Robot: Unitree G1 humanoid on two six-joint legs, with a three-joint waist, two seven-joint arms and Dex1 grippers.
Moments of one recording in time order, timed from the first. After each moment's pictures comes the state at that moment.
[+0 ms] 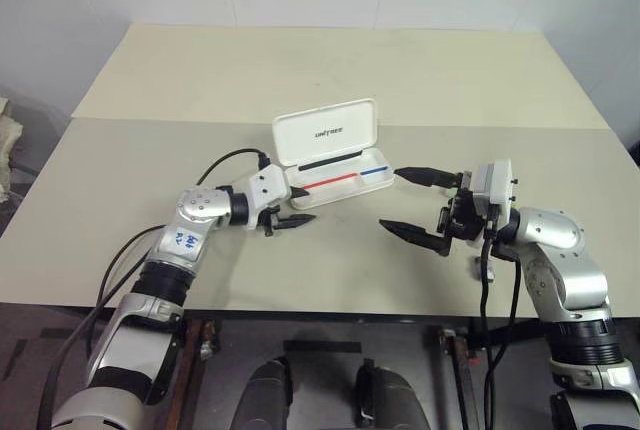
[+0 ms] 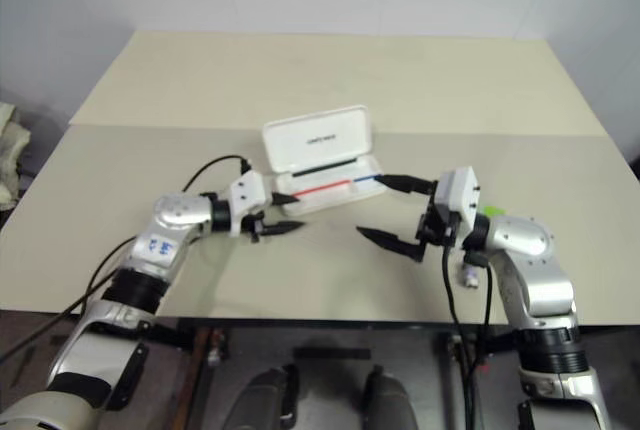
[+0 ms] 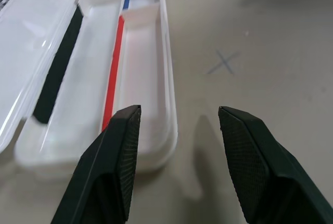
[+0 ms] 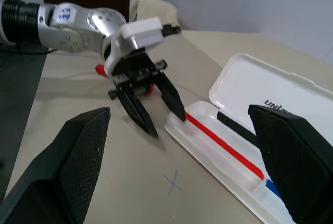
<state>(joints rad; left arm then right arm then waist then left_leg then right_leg) -0.71 0.44 -0.18 0.47 -0.06 -0.03 -0.96 -0.37 -0.56 -0.07 -0.09 0.49 0.11 1.13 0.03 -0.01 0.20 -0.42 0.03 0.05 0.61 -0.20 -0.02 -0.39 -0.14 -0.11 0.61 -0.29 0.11</state>
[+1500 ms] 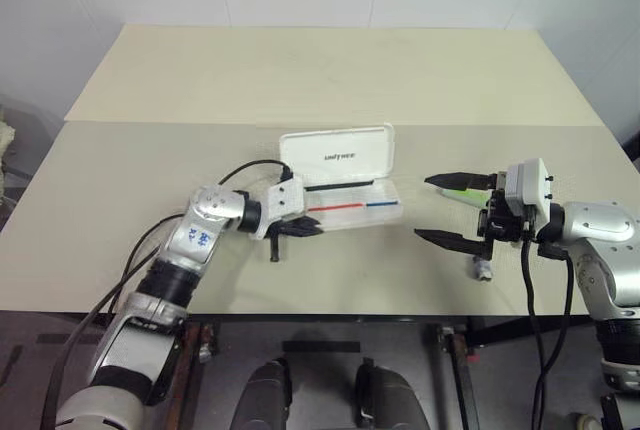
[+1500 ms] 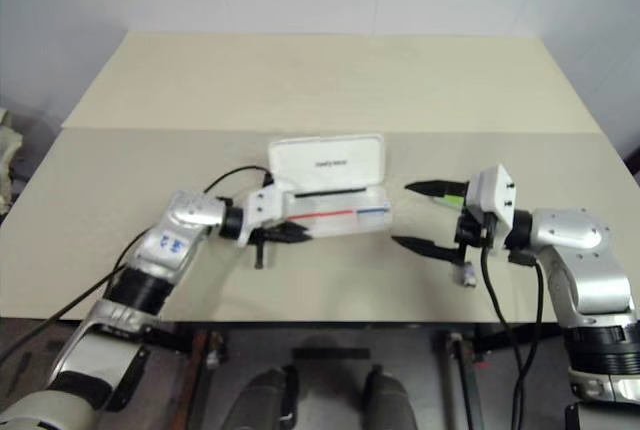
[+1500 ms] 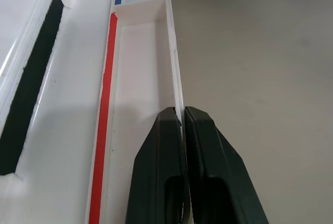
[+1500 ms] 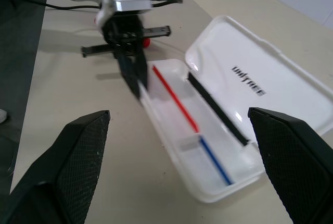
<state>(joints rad) -0.66 0.49 -0.25 0.25 -0.01 0.13 -1.16 -0.37 -0.76 -0.11 -0.05 0.51 0.13 1.23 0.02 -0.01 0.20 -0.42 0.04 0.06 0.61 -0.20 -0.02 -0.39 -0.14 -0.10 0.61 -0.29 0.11</state>
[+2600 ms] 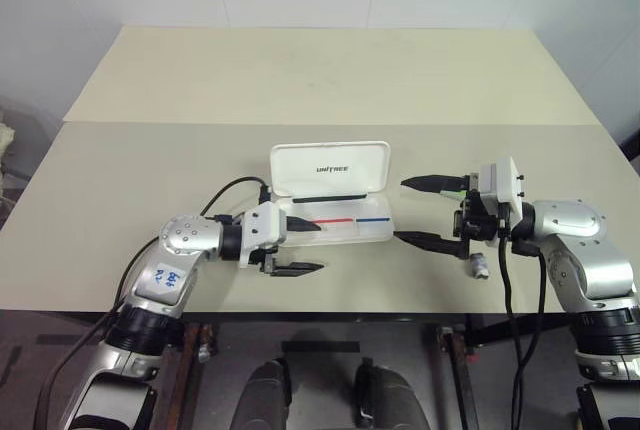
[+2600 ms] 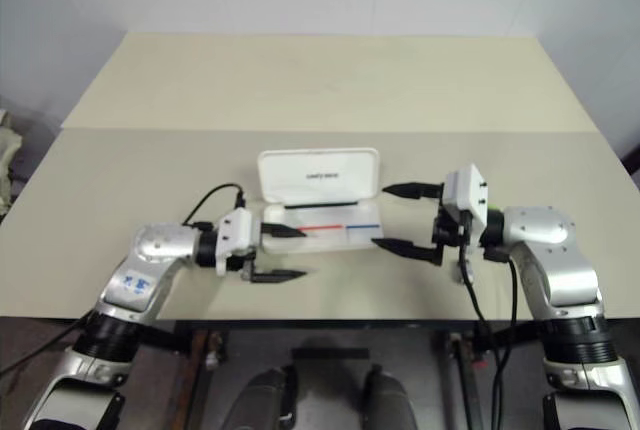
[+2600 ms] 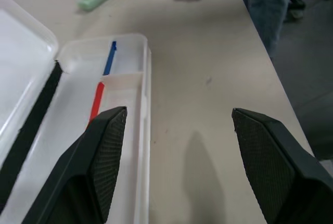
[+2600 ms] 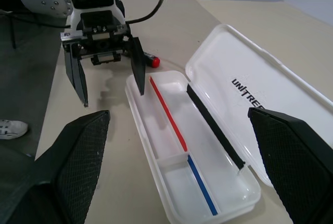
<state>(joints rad) -0.41 0.52 -0.13 -0.03 -0.20 0.10 -1.11 -0.42 -0.69 -0.05 -0.03 0.50 0.15 1.24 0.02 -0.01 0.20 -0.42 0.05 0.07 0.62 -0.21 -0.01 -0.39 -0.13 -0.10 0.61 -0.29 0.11</state>
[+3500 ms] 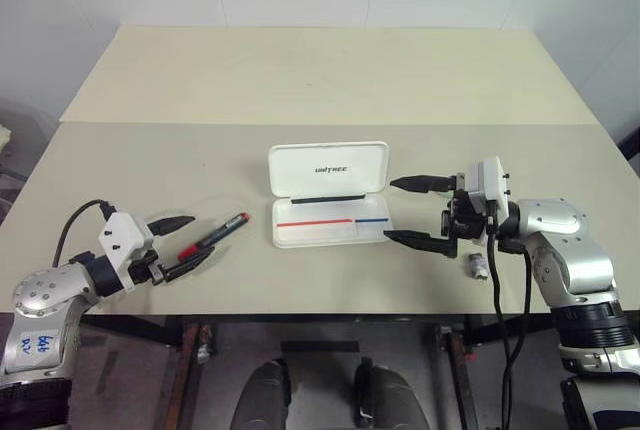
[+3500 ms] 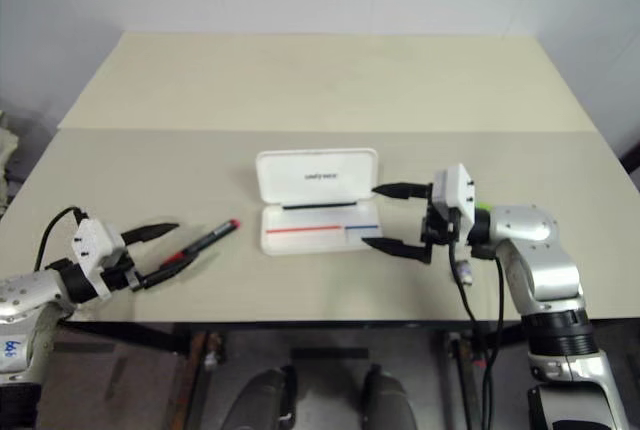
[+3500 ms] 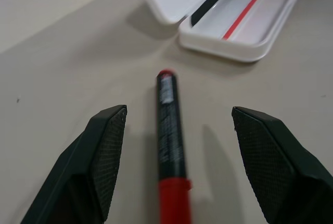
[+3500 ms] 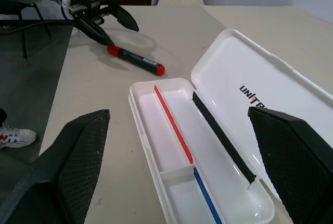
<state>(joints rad) -0.06 0.69 0.32 0.05 -0.33 0.00 -0.98 -0.45 -0.63 -0.02 0.01 0.49 0.15 1.26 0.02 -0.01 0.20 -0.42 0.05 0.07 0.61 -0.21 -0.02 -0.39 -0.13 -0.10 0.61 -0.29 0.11</state>
